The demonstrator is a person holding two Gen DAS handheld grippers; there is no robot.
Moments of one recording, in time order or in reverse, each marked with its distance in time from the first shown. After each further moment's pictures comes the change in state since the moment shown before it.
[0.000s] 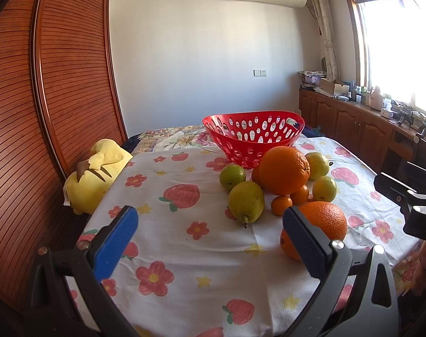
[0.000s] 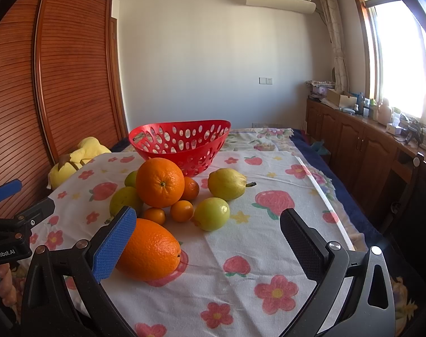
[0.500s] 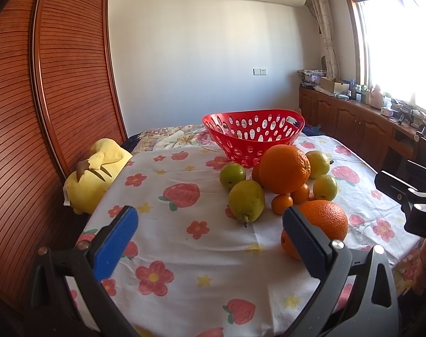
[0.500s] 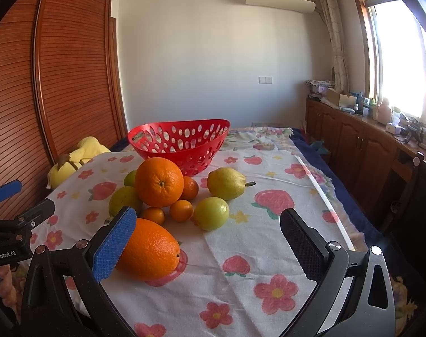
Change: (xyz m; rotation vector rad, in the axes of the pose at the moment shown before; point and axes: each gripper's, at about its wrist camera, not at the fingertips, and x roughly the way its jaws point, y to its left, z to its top) left arm 0.001 0.000 -0.001 0.001 0.002 0.002; right arm 0.001 -0.001 0.000 -0.001 0.002 -0.001
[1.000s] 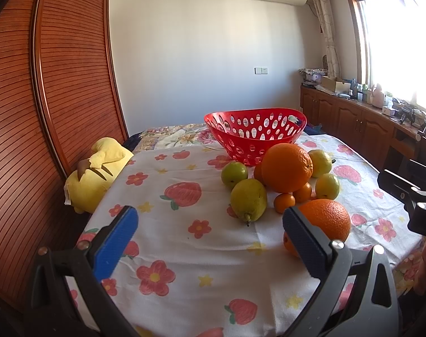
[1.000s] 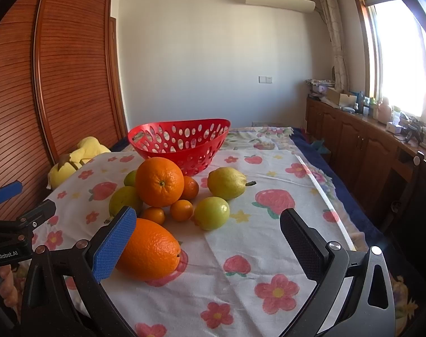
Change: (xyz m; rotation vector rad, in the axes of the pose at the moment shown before) left arm 0.002 0.000 -0.002 0.001 0.006 0.009; right arm 0.000 0.000 0.000 0.002 0.002 0.001
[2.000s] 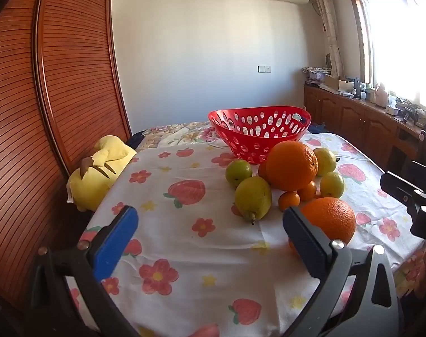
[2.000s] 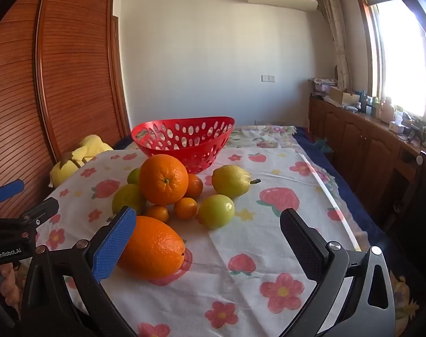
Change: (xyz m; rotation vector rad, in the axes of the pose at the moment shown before) left arm 0.003 0.004 -0.003 -0.003 0.014 0.010; right arm 0.000 0.002 -0.001 0.002 0.003 0.005
